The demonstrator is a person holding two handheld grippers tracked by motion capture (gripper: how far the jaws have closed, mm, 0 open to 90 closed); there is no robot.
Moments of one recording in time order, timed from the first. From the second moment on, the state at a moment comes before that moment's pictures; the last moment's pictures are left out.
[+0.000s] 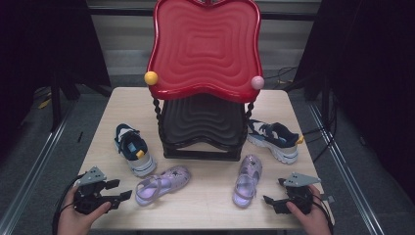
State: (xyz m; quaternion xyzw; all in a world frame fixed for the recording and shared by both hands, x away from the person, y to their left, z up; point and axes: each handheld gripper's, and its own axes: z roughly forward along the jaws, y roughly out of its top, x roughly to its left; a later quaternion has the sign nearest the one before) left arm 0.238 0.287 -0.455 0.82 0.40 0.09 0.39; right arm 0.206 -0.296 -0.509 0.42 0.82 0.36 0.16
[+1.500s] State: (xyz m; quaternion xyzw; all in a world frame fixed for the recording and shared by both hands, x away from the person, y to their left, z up) left arm 0.263 0.241 -0.457 0.83 0.37 0.10 0.41; right arm 0.206 -0.296 -0.509 0.42 0.82 0.36 0.16
